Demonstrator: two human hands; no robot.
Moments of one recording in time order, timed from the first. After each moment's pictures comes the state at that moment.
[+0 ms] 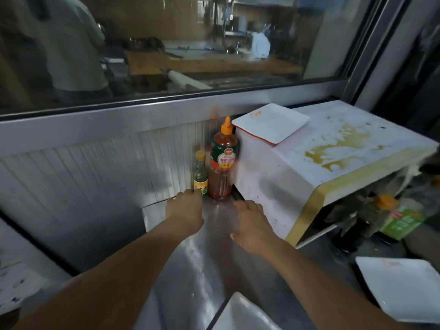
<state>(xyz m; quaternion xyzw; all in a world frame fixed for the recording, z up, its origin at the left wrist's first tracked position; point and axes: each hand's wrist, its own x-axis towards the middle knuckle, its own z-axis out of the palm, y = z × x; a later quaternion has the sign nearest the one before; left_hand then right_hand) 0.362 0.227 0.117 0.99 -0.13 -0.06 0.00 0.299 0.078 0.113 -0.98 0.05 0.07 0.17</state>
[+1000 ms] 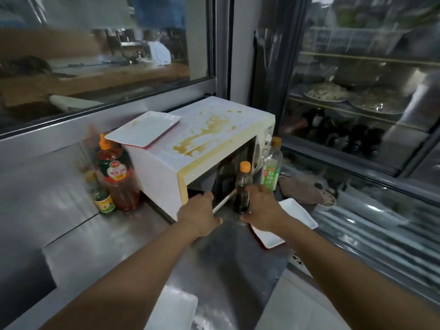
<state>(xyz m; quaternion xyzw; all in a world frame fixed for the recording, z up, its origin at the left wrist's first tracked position) 0.224 0.021 0.164 0.92 -0.33 -0.15 0.14 0.135 -0.122 0.158 -0.95 0.24 -0.01 0.19</state>
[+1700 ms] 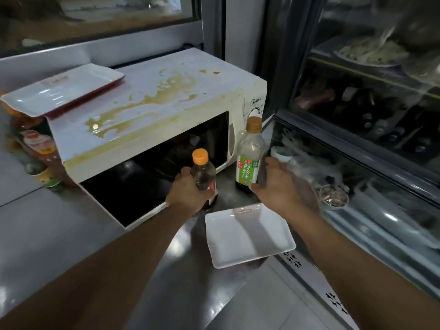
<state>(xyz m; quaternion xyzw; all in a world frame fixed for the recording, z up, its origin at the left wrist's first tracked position) 0.250 -0.163 0.083 0.93 -0.10 -0.11 0.34 0.160 -0.335 0.103 -0.90 0.27 -0.08 0.33</state>
